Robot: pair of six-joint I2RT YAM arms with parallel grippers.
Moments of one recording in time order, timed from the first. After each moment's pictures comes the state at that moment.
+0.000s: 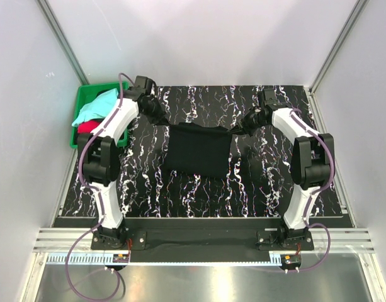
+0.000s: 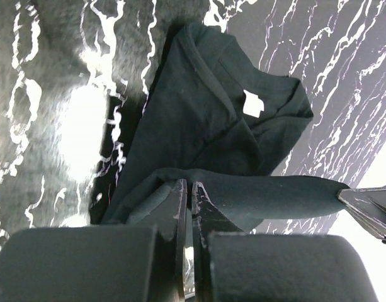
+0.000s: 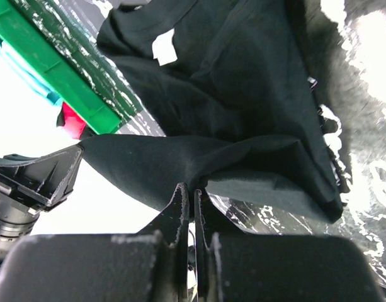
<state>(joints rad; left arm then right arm) -0.22 1.97 1.75 -0.80 0.29 -0.70 0.15 1.91 1.48 -0.64 -0.56 1.02</state>
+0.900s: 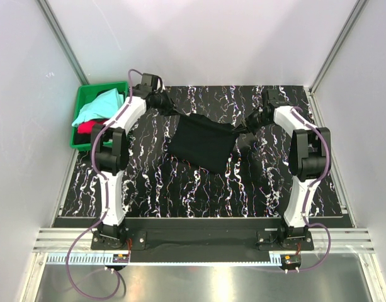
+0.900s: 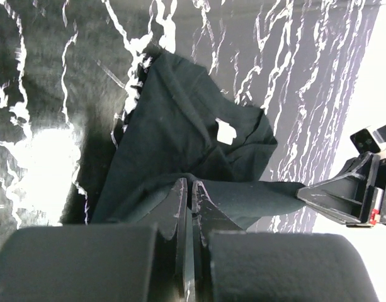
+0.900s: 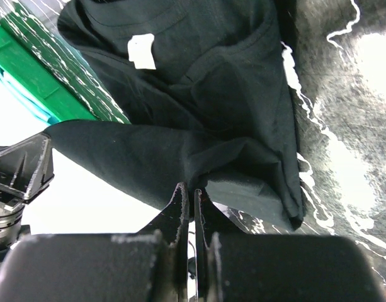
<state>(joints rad) -0.22 2.21 1.94 -0.56 0.45 -0.68 0.09 2.04 1.56 -0.64 -0.57 0.98</state>
